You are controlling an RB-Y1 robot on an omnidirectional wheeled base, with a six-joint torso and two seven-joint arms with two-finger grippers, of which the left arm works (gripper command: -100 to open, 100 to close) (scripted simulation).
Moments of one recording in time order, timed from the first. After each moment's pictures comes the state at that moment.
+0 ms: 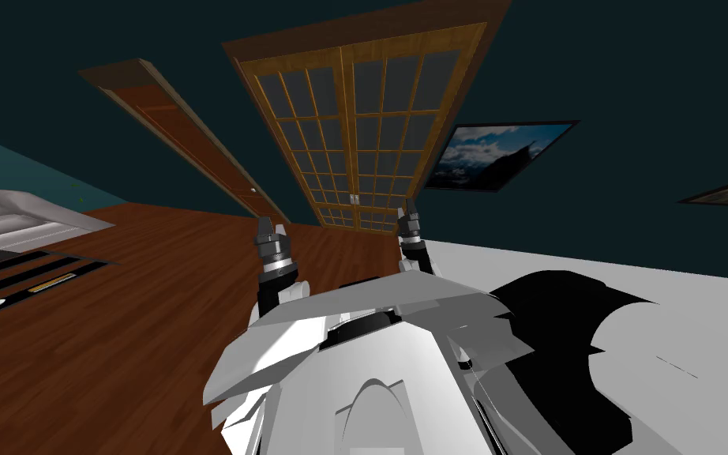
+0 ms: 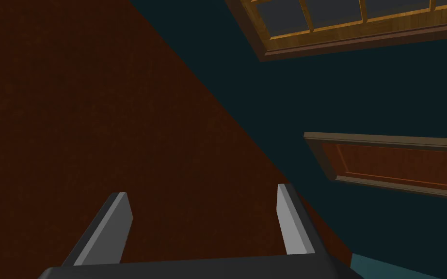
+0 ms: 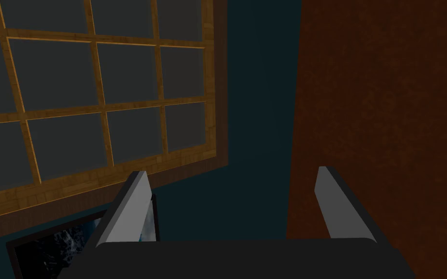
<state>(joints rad) 0.50 -0.05 -0.02 -2.28 -0.08 -0.39 -0.14</state>
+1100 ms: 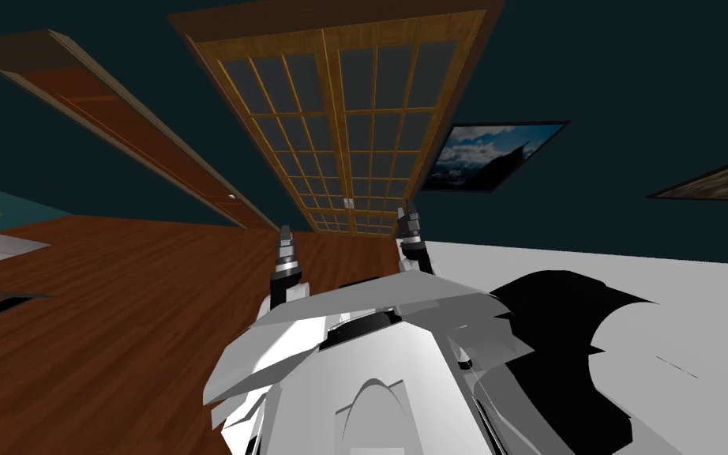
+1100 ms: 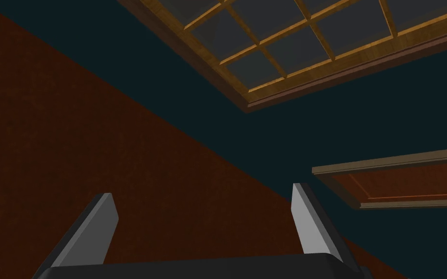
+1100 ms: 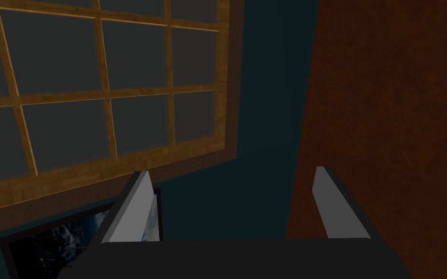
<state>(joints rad) 0.45 0.03 0.03 -2.06 -0.11 -0.46 -0.31</state>
